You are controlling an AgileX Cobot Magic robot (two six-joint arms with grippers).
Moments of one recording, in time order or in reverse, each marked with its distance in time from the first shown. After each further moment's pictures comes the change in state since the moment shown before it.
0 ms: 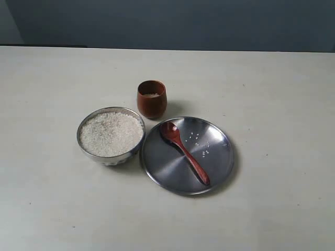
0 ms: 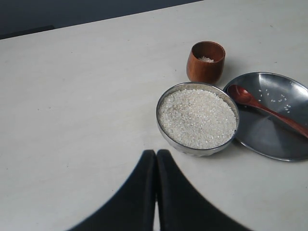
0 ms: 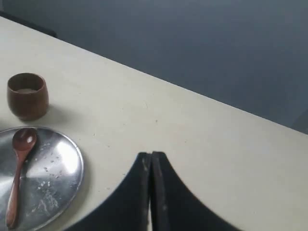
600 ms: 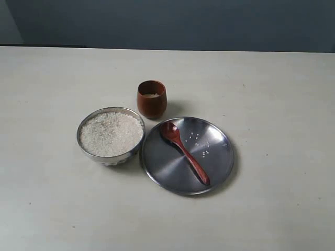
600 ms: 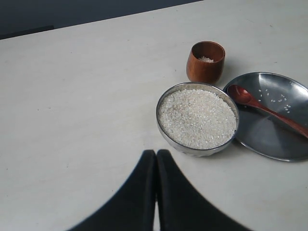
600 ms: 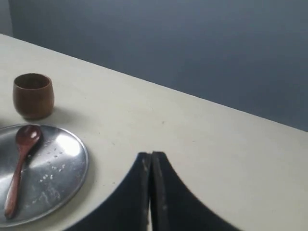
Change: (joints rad) left arm 0.000 0.000 0.000 0.000 0.000 0.000; right arm 0.000 -0.324 0.333 -0.125 -0.133 0.140
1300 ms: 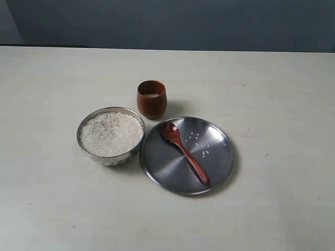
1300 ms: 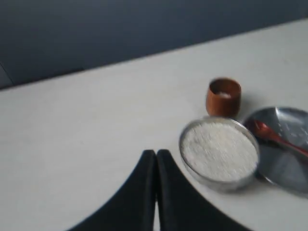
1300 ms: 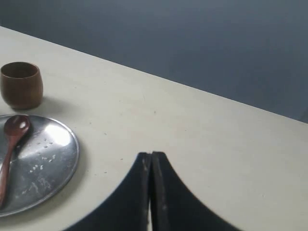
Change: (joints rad) left arm 0.040 -0.145 0.000 0.038 -0.056 0.027; right arm 0.000 -0.006 0.006 -0.003 0.046 0.000
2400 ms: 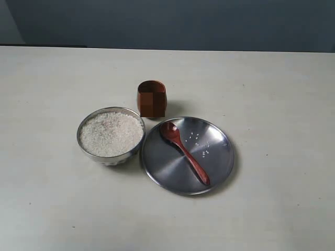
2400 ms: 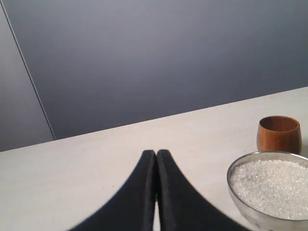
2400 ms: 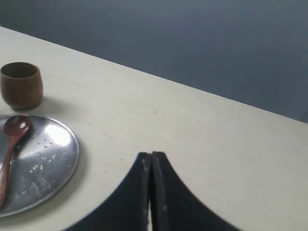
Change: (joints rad) left arm 0.008 -0.348 0.594 0.071 -0.597 0.004; right arm 0.000 0.000 0.000 0.000 0.000 0.000
